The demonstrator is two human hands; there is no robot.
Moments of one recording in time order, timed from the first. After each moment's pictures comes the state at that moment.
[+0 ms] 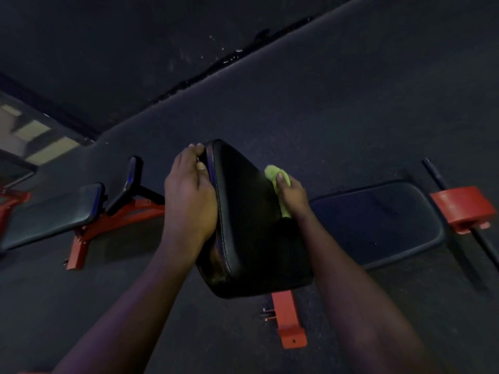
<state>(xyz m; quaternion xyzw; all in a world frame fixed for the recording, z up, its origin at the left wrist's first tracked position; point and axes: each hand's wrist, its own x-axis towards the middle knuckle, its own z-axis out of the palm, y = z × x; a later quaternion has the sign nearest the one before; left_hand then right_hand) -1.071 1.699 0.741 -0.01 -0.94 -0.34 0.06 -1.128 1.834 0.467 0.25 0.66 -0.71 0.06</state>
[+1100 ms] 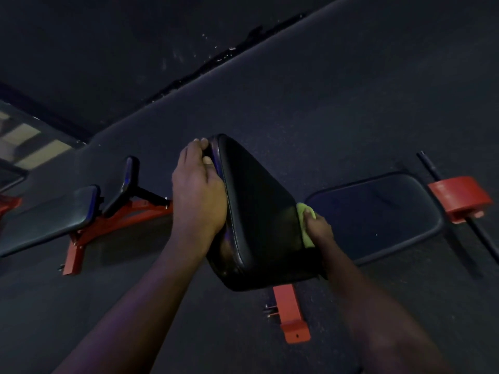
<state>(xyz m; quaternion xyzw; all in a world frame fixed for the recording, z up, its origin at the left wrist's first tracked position) -1.071 1.699 0.741 -0.02 -0.94 -0.34 0.06 -1.042 1.844 0.418 0.39 0.67 -0.60 0.19</state>
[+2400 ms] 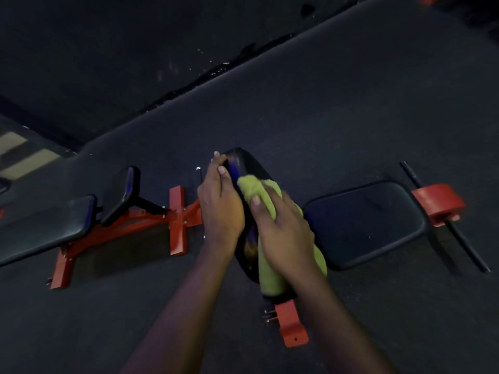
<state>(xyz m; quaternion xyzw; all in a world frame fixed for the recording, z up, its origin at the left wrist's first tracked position) -1.072 1.690 0.725 -0.02 -0.88 -0.46 0.12 -0.985 1.777 0.707 0.17 0.78 -0.60 -0.02</state>
